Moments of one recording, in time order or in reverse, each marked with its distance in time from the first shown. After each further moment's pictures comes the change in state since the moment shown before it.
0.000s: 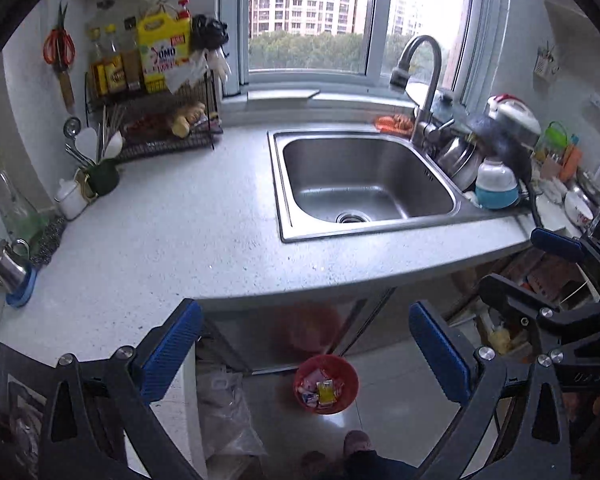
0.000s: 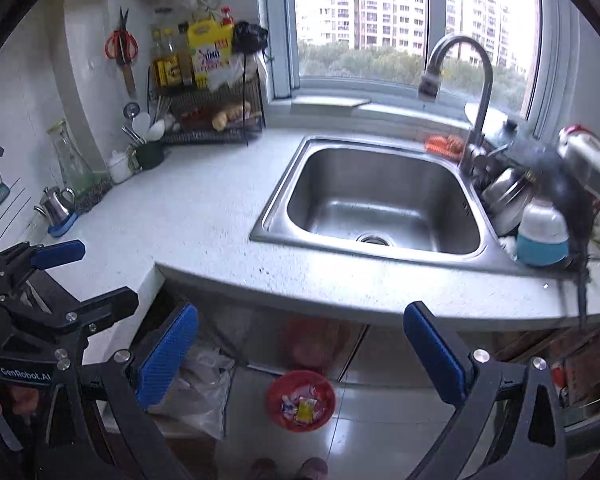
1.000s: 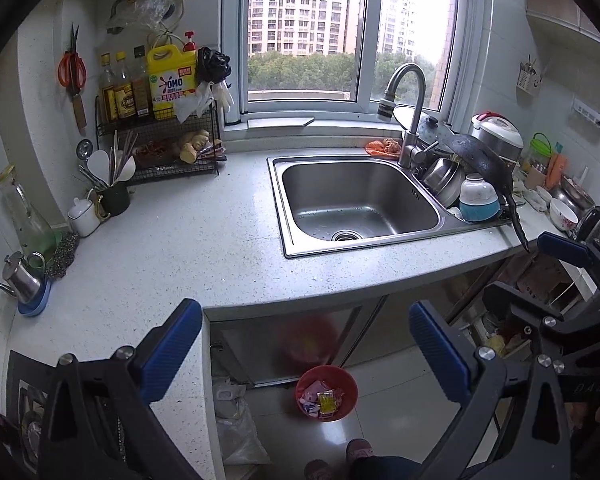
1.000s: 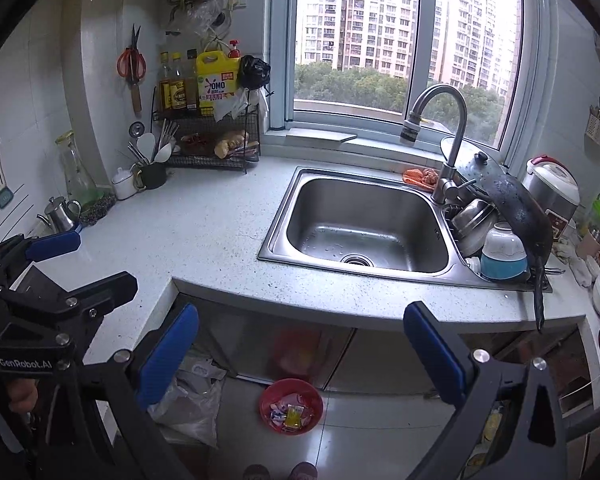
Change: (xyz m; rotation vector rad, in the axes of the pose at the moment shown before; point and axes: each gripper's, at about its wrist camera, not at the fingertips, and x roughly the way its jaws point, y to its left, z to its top) left arm -0.056 -0.003 -0.008 0.020 -0.074 -0.001; right arm -0.036 0.046 0.006 -0.015 -0.057 -0.083
